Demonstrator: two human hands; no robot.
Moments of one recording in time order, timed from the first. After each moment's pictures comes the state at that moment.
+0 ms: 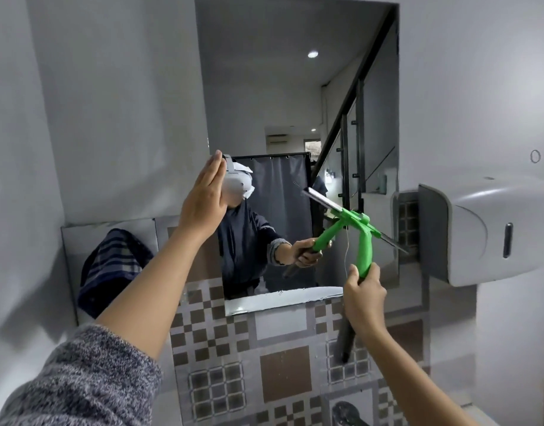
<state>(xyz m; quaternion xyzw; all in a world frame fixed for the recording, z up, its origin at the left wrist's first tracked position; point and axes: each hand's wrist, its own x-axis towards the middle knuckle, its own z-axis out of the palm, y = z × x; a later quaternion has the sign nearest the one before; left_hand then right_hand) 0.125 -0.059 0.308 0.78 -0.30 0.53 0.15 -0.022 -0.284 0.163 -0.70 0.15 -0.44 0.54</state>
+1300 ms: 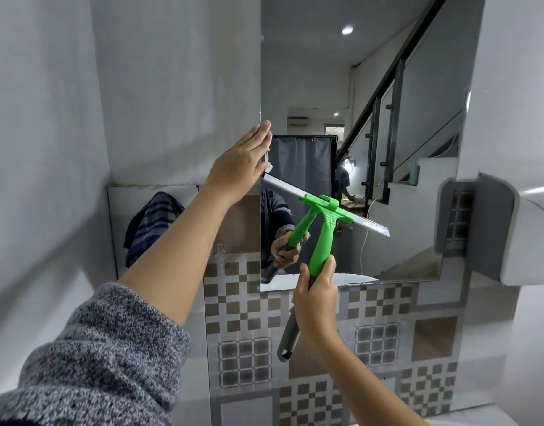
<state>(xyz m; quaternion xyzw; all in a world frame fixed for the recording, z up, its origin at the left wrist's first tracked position) 0.120 -0.026 0.321 0.78 -0.37 0.50 0.09 0.013 -0.151 0.135 -0.74 0.05 -0.38 0.54</state>
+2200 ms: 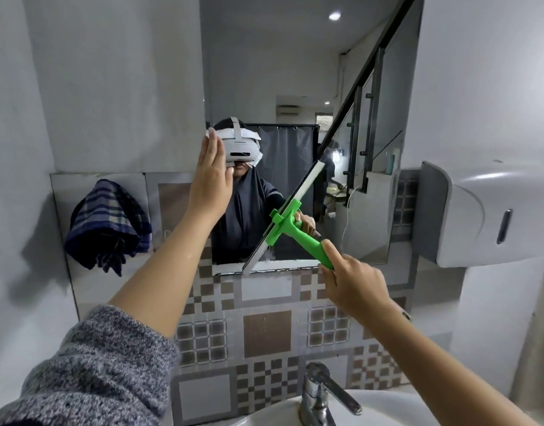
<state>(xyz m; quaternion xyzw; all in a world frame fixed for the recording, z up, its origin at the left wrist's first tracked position) 0.104 -0.093 0.270 0.79 -0.24 0.51 0.25 -0.042 -0.315 0.148 -0.93 -0.01 -0.37 0.03</state>
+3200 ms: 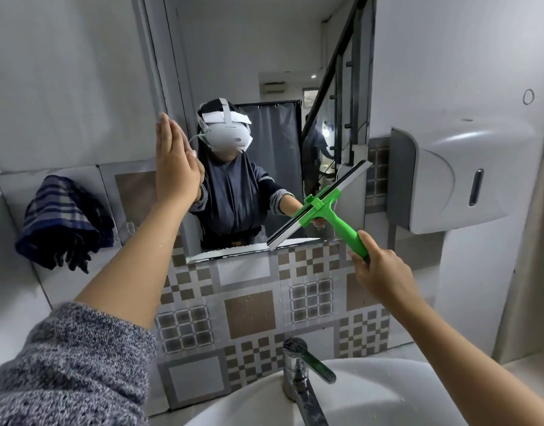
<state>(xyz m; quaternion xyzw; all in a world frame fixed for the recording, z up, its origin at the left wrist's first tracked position) 0.097 -0.112 0.270 0.77 -0.19 0.52 0.31 -0.058 -0.406 0.106 -0.91 0.09 -0.37 0.15</state>
